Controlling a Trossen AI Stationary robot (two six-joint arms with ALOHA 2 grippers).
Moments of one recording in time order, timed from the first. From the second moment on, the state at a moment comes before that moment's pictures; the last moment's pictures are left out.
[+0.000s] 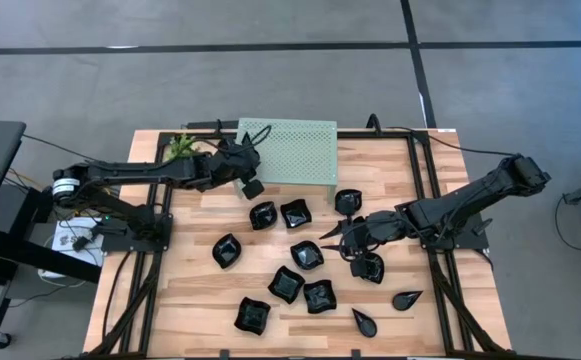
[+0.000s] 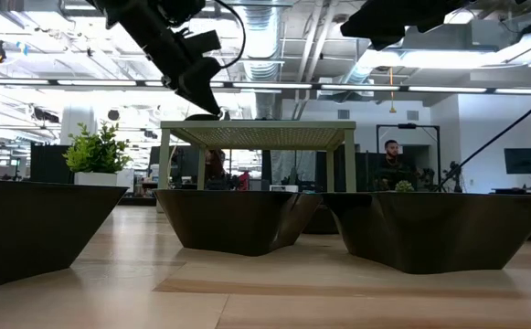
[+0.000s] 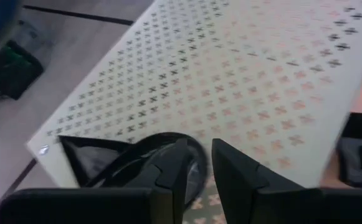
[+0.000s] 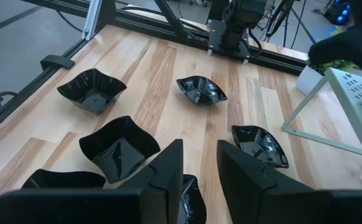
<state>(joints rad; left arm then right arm) 0.22 1.32 0.91 -0.26 -0.48 0.09 0.33 1.19 0.73 0.05 0.23 -0.11</state>
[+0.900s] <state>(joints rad) 0.22 1.33 0.91 -0.27 -0.46 0.10 0.33 1.19 0.73 0.05 0.23 -0.11</state>
